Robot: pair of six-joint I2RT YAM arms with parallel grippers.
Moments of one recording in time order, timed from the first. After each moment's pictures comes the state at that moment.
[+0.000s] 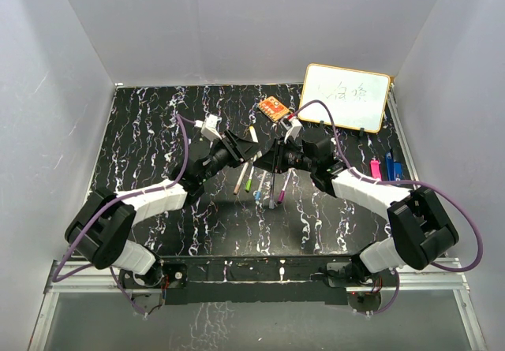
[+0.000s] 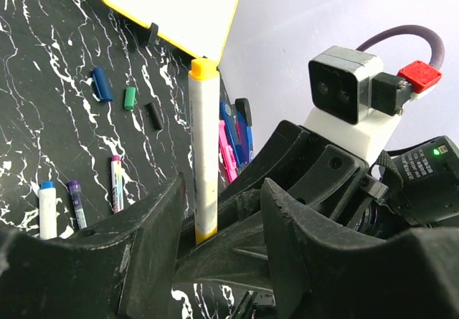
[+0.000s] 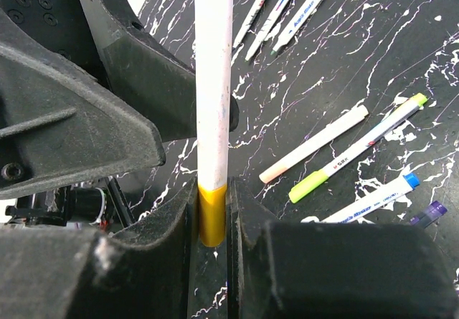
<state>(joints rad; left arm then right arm) -0.64 1.46 0.65 0.72 0.15 -1.02 0.53 1.42 0.76 0.34 -0.50 0.56</state>
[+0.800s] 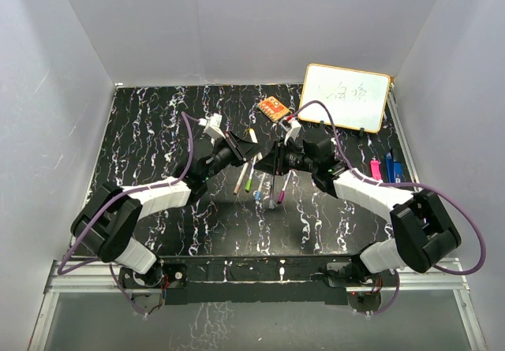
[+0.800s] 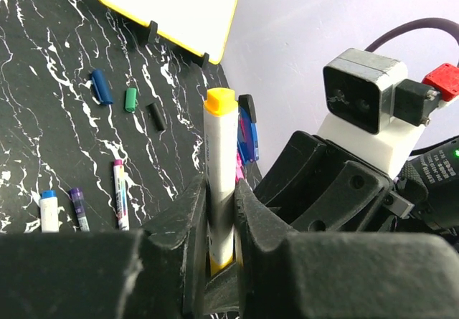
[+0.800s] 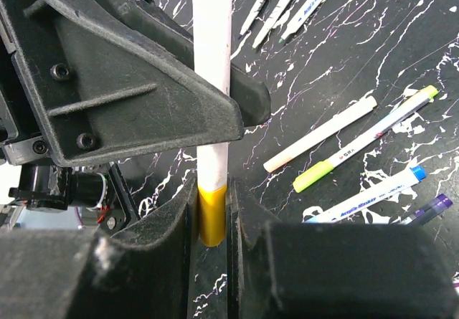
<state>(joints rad) -0.64 1.51 0.68 0.76 0.18 -0.99 0.53 1.39 0.76 0.30 -0.54 0.52</state>
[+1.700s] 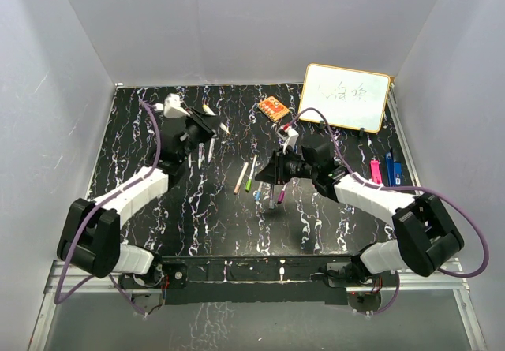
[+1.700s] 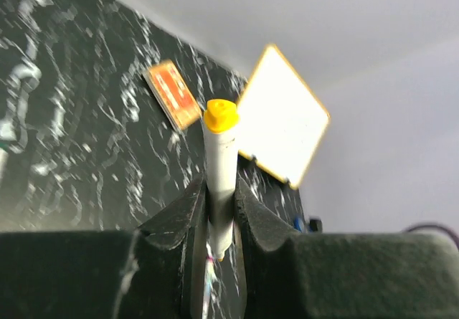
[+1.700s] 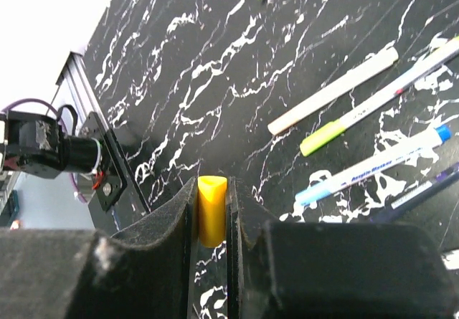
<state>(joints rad) -0.44 1.38 0.78 0.44 0.02 -0.92 0.55 1.37 0.72 0.25 -0.57 0.48</state>
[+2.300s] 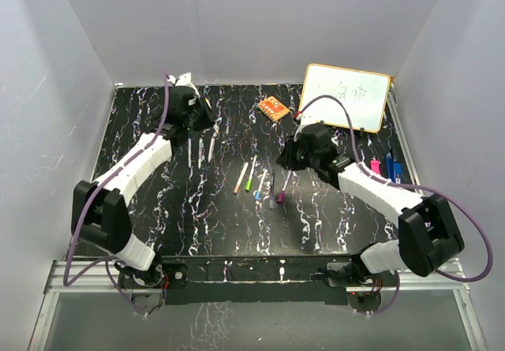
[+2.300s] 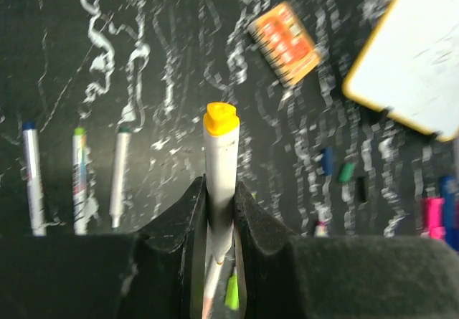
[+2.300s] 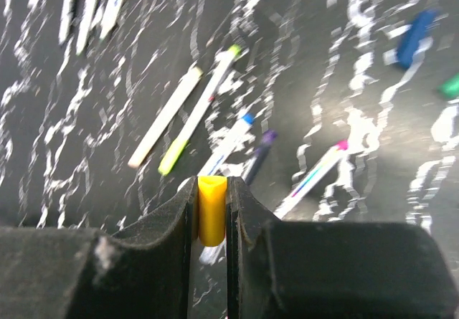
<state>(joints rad) -0.37 1.52 1.21 -0.17 -0.04 -0.58 0.52 1.36 0.84 -0.10 -0.16 0.40</state>
